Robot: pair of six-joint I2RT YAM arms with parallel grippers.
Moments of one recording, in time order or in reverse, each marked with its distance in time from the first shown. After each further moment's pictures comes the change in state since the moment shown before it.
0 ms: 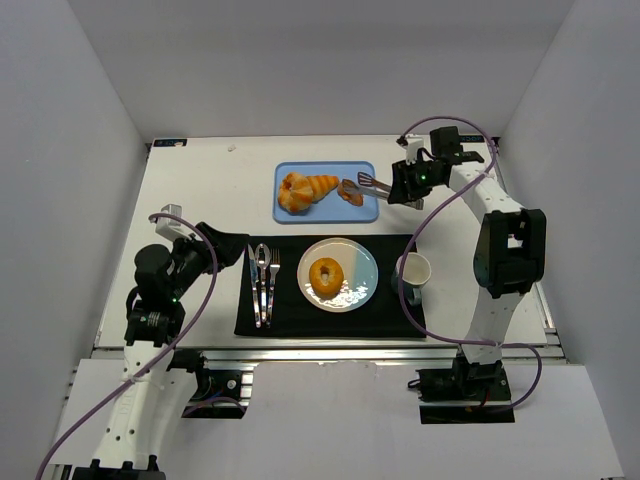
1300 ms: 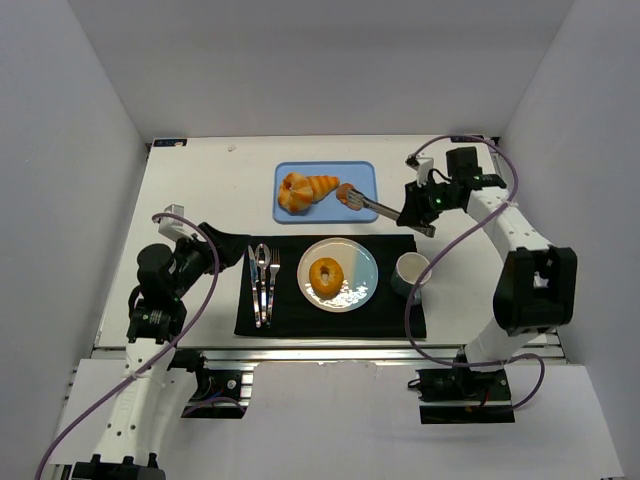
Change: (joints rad) left arm 0.000 0.013 -0.024 0.030 0.018 -0.018; right arm -0.026 -0.353 -0.333 -0.057 -0.146 -0.090
